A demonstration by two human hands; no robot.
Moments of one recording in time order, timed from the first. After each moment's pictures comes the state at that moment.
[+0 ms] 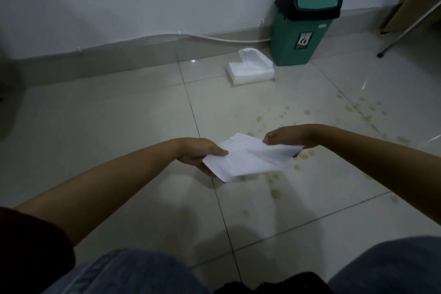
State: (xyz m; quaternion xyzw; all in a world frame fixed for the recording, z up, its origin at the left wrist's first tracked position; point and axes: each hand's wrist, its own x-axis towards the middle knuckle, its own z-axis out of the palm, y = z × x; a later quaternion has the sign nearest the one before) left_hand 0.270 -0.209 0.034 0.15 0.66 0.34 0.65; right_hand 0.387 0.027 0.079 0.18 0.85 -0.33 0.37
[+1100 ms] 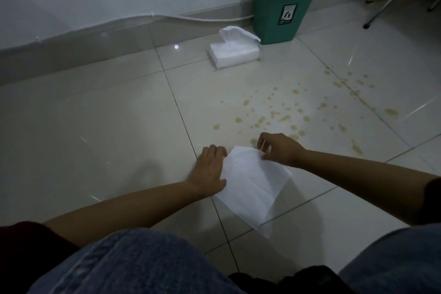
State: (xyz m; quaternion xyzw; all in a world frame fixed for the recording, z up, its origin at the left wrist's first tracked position) left_hand 0.352 -0.203 -0.051 0.46 0.86 0.12 0.16; right_hand 0.439 0.021 -0.018 0.17 0.95 -0.22 0.16
